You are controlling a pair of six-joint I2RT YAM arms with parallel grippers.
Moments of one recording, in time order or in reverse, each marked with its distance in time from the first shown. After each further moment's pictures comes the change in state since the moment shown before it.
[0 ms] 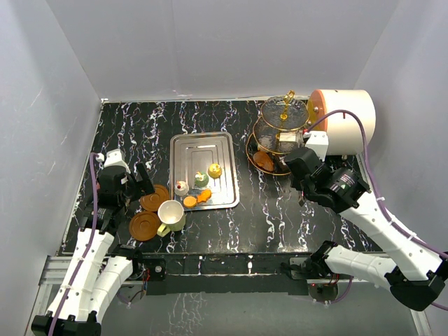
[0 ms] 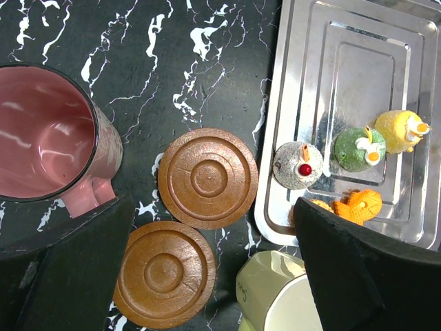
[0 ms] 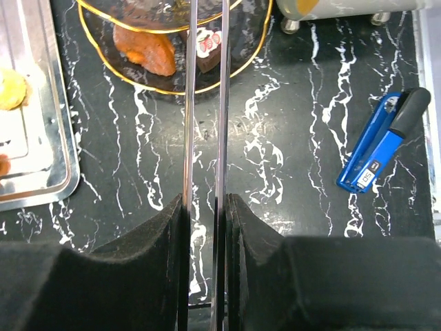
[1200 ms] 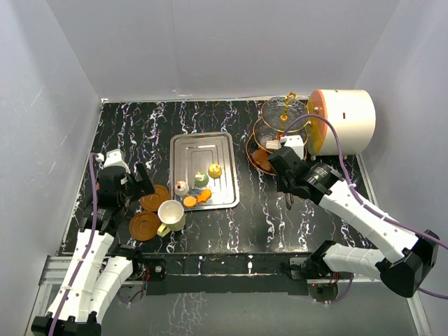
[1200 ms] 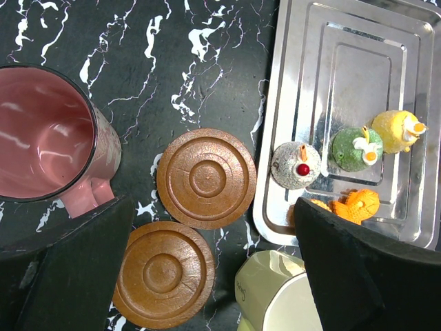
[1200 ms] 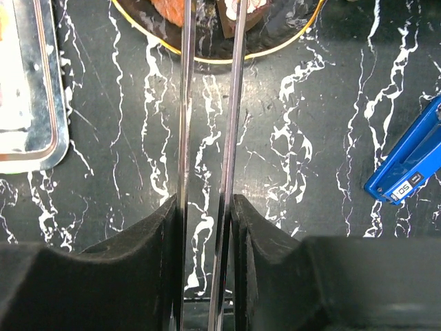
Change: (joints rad) left arm 0.000 -0.006 0.000 0.000 0.004 0.000; right arm -0.010 0.132 -0.094 0.122 -0.107 -0.084
